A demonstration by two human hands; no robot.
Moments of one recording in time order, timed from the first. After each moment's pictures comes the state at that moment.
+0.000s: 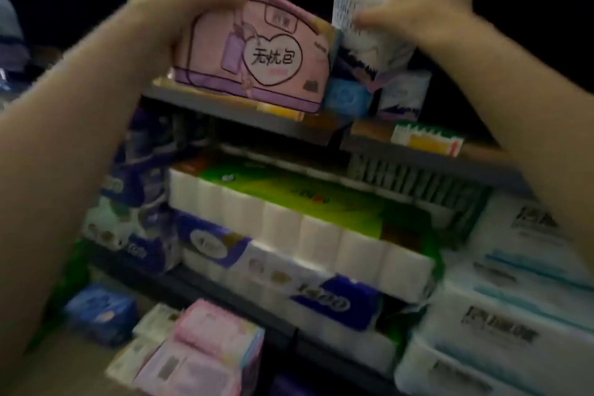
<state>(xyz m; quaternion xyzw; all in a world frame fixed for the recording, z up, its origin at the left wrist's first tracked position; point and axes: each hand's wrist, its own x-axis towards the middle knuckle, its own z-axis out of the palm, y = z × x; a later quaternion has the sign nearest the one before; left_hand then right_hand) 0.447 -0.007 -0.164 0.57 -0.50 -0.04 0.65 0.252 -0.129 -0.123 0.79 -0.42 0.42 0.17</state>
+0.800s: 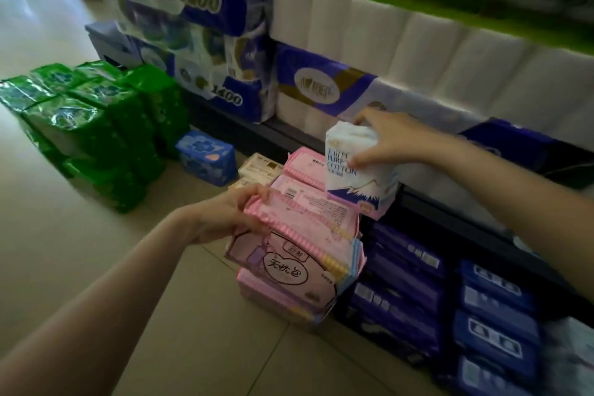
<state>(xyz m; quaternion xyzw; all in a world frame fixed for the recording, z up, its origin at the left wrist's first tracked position) 0.547 0.132 -0.595 0.56 -0.31 -0.64 0.42 0.354 -0.054 -0.473 0.93 -0.34 -0.03 -0.13</state>
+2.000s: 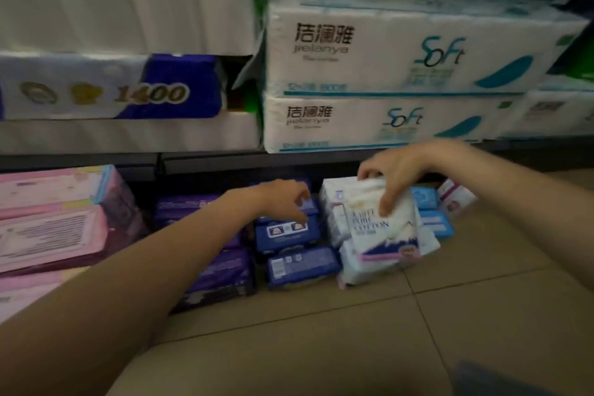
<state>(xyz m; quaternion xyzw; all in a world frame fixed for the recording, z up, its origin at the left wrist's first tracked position) 0.151 -0.037 -0.591 0.43 -0.84 -0.32 -0.07 -0.053 -0.035 -0.505 0.73 -0.56 -0.30 -0.24</state>
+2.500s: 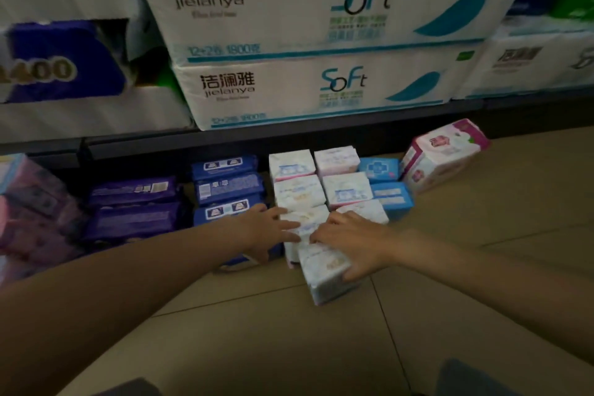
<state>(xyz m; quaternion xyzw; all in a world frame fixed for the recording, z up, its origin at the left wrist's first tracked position) 0.044 0.015 -0.661 0.25 -0.89 -0.04 -0.37 -0.154 0.056 -0.653 0.88 -0.39 -0.19 -0.18</state>
